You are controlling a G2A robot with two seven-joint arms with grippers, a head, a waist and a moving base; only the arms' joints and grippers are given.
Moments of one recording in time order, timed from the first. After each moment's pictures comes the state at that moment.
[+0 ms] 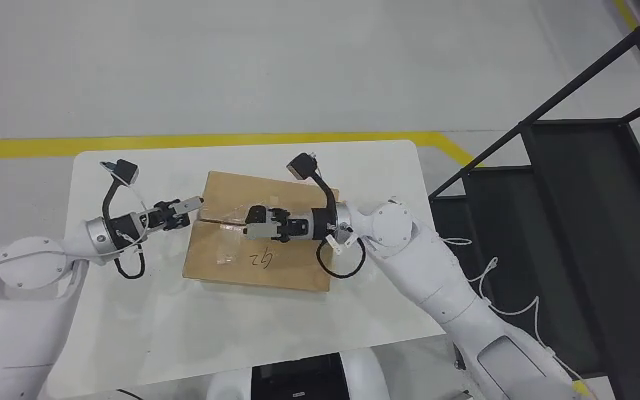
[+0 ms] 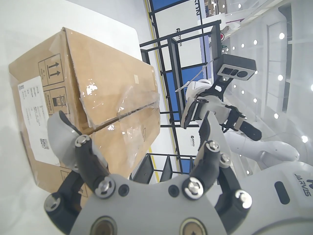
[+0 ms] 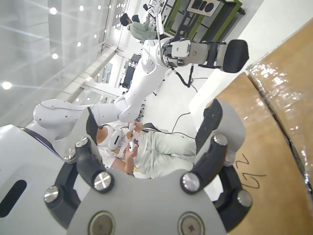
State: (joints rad) left arm 1.27 -0.89 -1.46 -1.61 -0.23 -0.23 -1.03; right arm -1.04 -1.29 0.99 -1.52 0.21 -0.44 0.93
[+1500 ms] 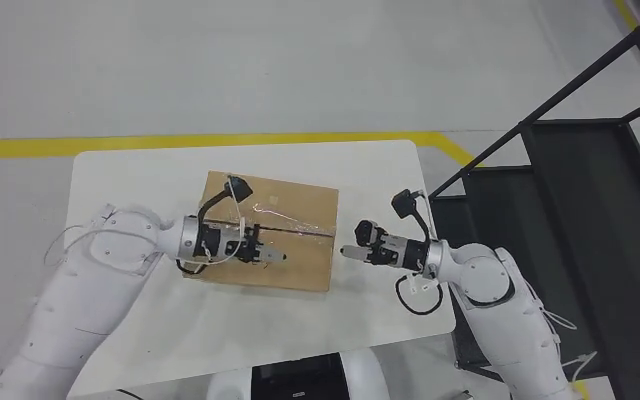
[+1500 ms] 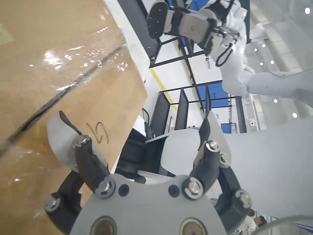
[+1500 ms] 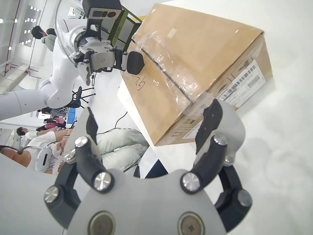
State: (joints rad) left arm 0.99 -0.95 -1.03 -1.63 -0.06 -0.29 -1.23; right arm -1.58 -1.13 1.50 -1.87 -0.18 -0.47 0.91
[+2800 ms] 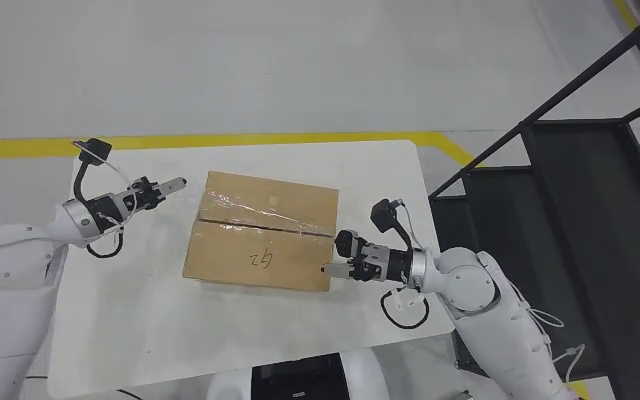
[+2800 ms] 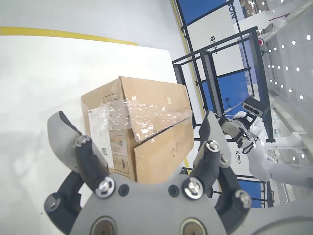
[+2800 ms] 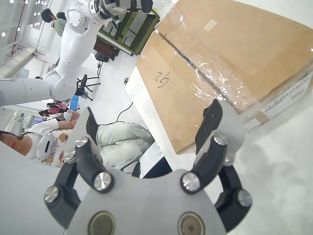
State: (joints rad) left arm 1.19 -0.87 -1.48 -1.57 0.07 -0.24 -0.92; right arm -1.56 -1.10 1.38 -1.92 -0.21 -0.49 0.85
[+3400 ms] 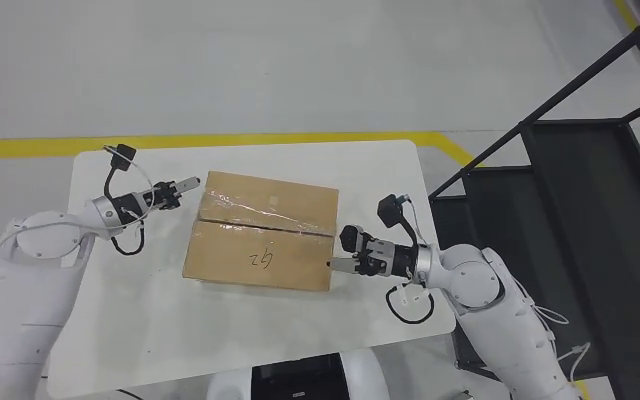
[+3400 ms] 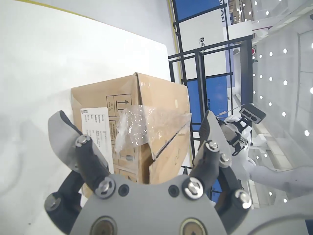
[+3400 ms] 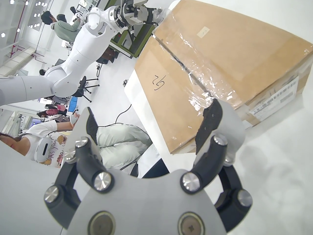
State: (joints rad) left arm 1.03 -0.91 -1.29 -1.30 -0.10 -0.29 -0.96; right arm -1.56 -1.08 1.40 -1.90 -0.19 -0.51 0.84
